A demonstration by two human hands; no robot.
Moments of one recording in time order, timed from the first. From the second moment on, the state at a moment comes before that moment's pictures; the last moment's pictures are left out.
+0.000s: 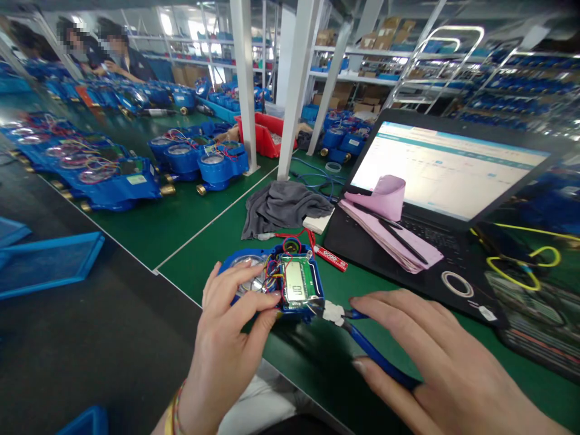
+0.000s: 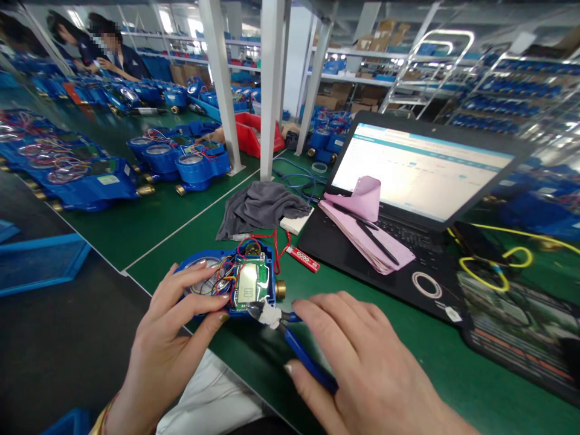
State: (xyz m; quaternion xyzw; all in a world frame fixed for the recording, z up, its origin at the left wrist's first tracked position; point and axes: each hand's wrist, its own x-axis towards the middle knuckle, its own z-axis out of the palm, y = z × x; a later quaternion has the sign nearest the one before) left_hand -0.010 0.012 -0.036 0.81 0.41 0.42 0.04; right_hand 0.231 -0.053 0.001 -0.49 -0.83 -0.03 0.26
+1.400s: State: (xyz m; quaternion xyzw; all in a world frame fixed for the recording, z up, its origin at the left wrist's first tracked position) left_hand -0.012 0.016 -0.022 0.81 0.47 0.35 0.05; right_hand 0.245 -0.029 0.005 -0.60 -0.75 0.14 0.24
